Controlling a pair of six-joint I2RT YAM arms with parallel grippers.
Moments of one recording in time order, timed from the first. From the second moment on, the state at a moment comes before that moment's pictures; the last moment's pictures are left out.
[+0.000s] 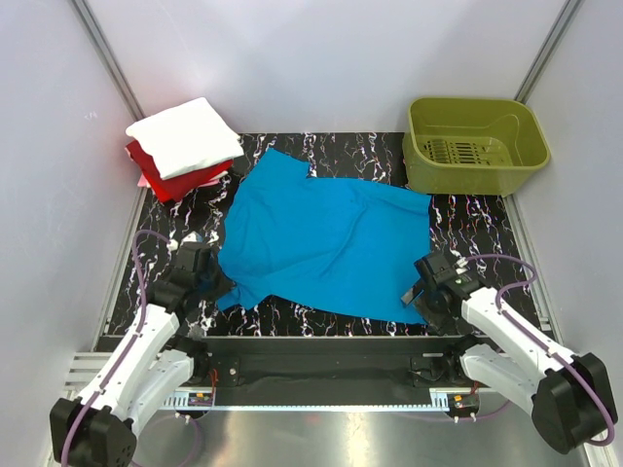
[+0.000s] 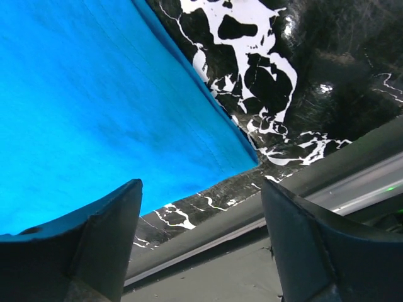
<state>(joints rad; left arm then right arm) -0.28 0.74 0.51 -0.68 -0.04 -0.82 0.44 0.93 0.50 -0.91 0.16 1.23</state>
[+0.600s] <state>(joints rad) -0.21 0.74 0.51 -0.64 0.03 -0.78 0.44 1.07 0.52 -0.88 0.16 1.24</state>
